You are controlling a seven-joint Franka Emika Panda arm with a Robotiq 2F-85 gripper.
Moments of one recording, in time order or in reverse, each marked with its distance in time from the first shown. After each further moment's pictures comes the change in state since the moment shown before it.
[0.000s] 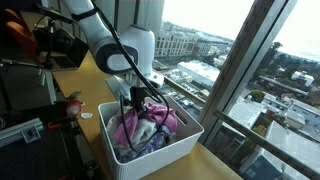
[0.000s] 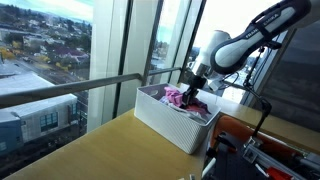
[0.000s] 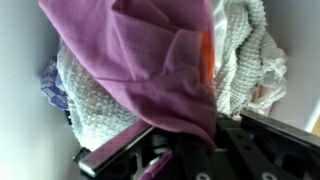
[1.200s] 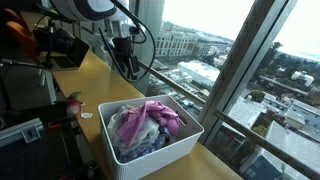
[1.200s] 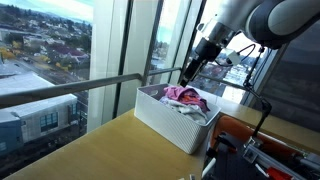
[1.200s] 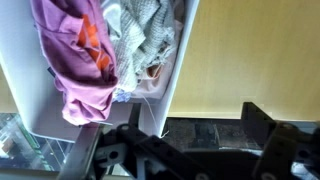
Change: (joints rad) arm 0.131 -0.332 0.087 -0.083 -0.222 -0.104 0.263
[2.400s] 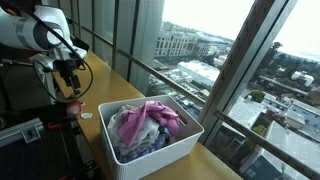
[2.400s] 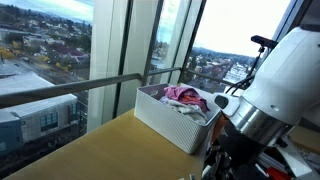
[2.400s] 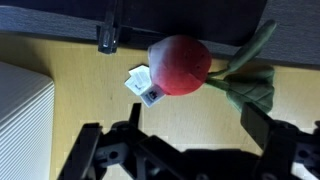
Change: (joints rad) arm 0.148 0.137 0.303 -0.277 -0.161 0.227 0.488
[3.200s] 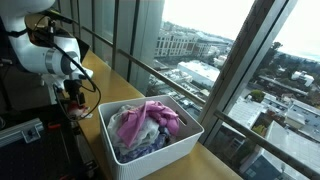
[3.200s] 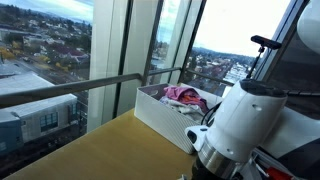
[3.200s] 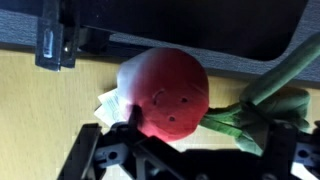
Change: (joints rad) arm 0.030 0.356 -0.109 0.158 -0.244 0.120 0.132
